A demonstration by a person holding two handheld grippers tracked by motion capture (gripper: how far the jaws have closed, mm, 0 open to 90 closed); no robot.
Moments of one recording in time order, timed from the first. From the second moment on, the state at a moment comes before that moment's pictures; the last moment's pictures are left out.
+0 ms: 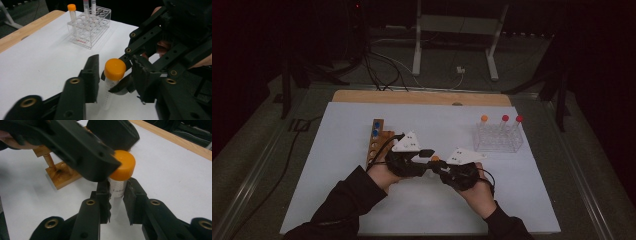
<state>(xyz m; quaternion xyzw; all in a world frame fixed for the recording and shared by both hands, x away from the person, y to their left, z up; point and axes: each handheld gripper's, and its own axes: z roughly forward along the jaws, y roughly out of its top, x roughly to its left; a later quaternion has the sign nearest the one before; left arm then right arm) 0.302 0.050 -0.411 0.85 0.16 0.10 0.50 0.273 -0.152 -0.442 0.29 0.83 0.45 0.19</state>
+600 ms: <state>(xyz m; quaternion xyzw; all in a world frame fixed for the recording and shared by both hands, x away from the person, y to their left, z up) 0.306 0.052 -0.407 0.85 0.17 0.11 0.49 0.273 -0.155 -0.440 0.29 0.81 0.46 0.20</state>
